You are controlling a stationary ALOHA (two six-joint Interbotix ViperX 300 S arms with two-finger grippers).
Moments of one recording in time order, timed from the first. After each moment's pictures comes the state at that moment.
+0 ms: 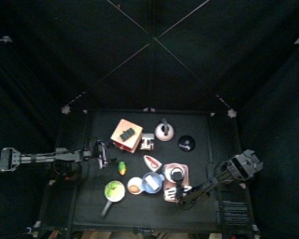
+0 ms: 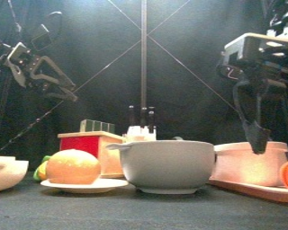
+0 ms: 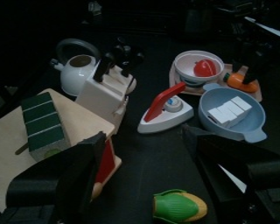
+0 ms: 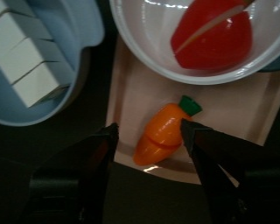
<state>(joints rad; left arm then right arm) 0.23 -0.72 1.24 -0.02 -0.25 0.06 0.48 0.07 0.54 -0.45 0.89 2.16</state>
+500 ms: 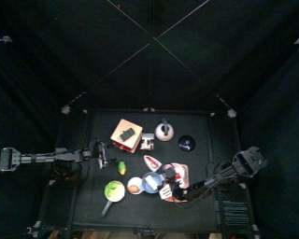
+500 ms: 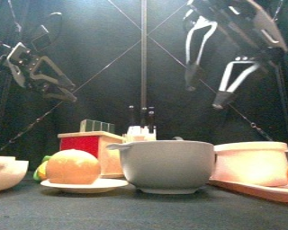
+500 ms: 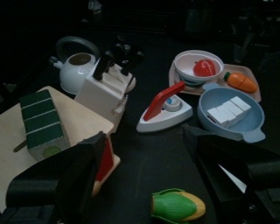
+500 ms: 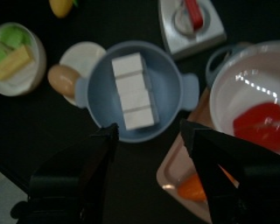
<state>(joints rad) 0.22 -0.72 1.24 -0.03 -0.25 0.06 0.42 -0.04 0.46 -0.73 0.87 1.95</state>
